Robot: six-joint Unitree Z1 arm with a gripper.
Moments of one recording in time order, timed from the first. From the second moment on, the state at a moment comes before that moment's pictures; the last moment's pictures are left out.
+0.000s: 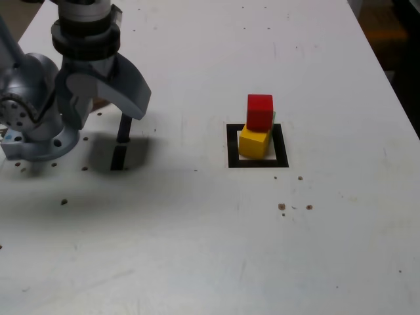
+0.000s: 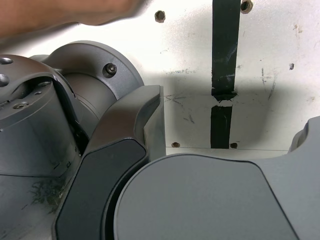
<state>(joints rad) -0.08 1.37 -0.73 1.11 -0.02 0.00</state>
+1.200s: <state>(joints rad) -0.10 1.68 -1.52 1.29 0.09 0.07</state>
